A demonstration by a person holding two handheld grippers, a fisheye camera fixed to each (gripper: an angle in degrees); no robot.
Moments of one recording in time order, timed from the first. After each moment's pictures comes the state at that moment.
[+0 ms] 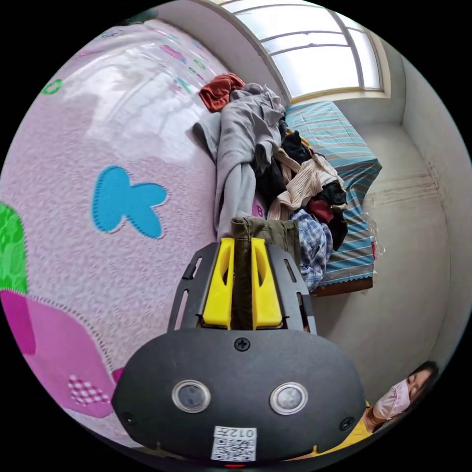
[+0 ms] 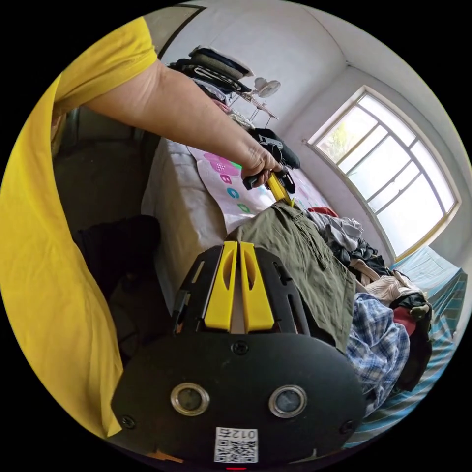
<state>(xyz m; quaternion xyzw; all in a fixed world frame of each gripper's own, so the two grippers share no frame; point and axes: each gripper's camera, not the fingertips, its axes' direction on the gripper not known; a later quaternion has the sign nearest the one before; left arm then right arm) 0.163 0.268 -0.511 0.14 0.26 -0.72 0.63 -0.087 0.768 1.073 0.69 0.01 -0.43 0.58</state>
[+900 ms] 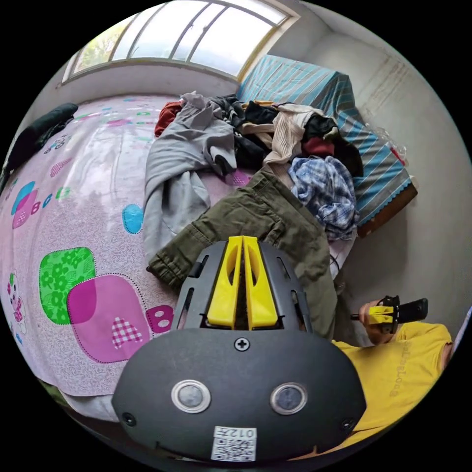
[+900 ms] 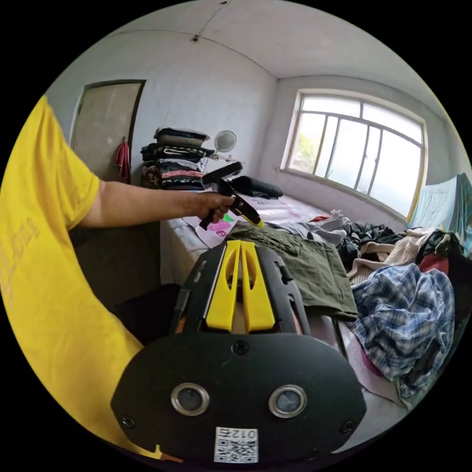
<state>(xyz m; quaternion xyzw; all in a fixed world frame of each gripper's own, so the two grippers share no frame) 0.253 0.177 -0.593 0.05 0.12 -0.55 0.82 0.014 0.737 1.061 0.73 -0.22 -0.35 0.54</state>
